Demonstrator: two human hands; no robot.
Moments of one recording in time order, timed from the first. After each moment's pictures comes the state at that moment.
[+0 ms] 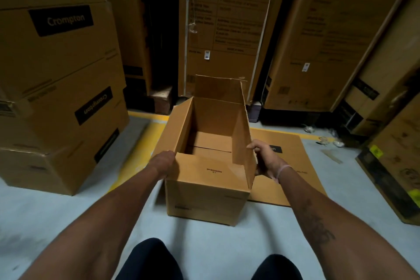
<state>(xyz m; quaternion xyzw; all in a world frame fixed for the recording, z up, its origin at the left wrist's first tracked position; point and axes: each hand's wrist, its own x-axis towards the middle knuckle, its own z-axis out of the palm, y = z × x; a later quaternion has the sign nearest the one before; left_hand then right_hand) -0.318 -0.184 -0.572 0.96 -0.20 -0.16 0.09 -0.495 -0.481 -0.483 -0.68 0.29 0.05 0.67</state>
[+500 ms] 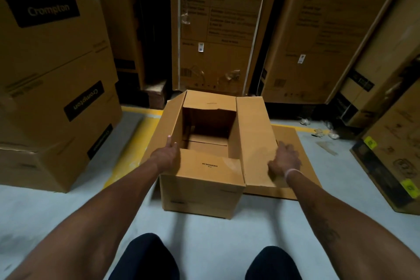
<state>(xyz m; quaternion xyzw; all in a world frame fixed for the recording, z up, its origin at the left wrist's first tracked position) -0.334 -0.210 -0.561 0.95 -0.26 -0.16 0.01 -0.519 -0.556 -0.534 -0.91 0.39 0.00 0.12</state>
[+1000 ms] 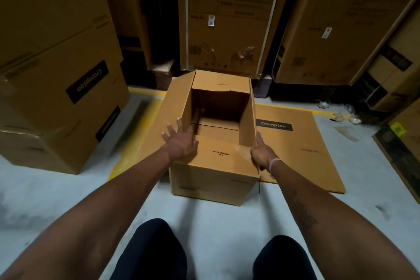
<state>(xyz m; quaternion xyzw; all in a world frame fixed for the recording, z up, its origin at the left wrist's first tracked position) -0.338 -0.236 -0.568 0.96 -0.22 -0.18 0.08 -0.463 -0.491 -0.578 -0.86 0.33 0.11 0.38</state>
